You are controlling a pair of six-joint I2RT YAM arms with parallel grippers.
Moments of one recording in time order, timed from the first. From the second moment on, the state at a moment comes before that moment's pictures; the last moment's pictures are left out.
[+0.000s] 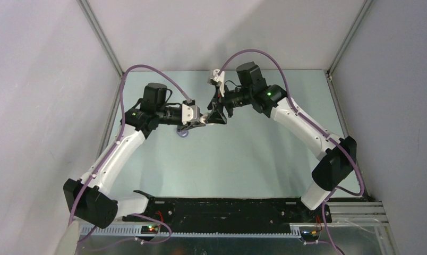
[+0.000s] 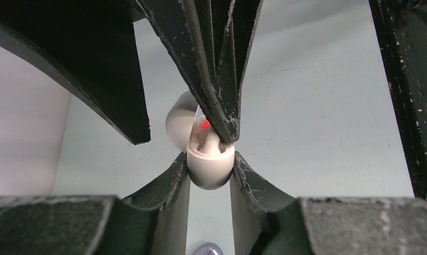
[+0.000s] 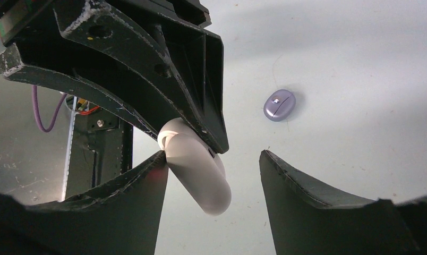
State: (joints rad) left arm -0.37 1.23 1.19 -0.62 0.94 0.94; right arm 0.66 1.66 1.66 -0.52 -0.80 -0.28
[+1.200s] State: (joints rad) left arm -0.35 1.23 1.10 -0.29 0.95 0.49; right arm 0.66 1.27 1.42 -0.40 -0.71 -0.54
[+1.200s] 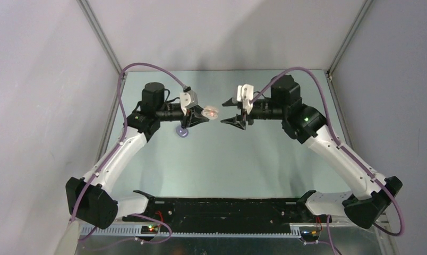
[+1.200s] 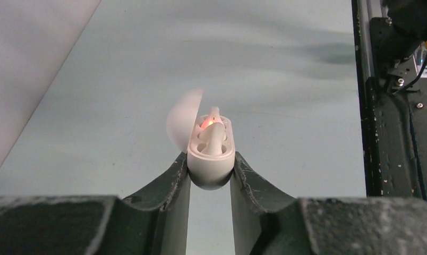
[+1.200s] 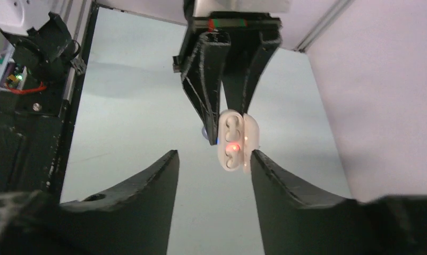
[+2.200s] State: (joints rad) left arm -0.35 1.22 1.08 -0.22 1.00 0.48; right arm 0.76 1.38 1.38 -0.26 -0.54 -0.61
